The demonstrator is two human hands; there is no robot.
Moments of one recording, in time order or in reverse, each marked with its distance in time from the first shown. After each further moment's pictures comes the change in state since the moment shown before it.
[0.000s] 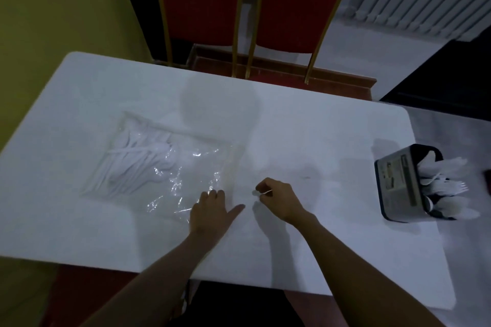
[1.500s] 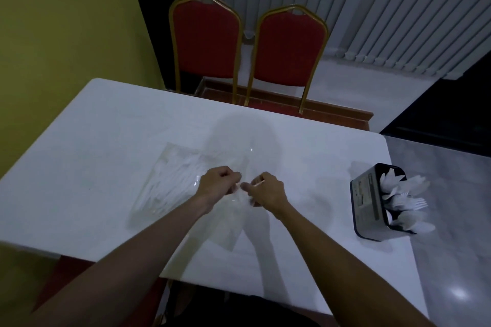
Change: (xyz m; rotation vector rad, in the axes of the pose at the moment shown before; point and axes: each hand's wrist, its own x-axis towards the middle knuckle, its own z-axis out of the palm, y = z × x) left_hand 0.007 0.099 -0.090 -1.009 -0.062 -0.247; right_hand -0.020 -0.015 -0.061 0.339 0.128 0.127
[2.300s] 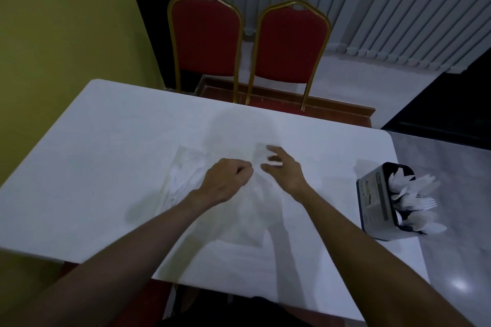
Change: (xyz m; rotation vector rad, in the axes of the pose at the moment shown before) left_hand -0.001 0.028 -0.015 0.524 -0.140 0.501; right_hand 0.028 -0.016 -0.036 0.118 0.037 -0.150
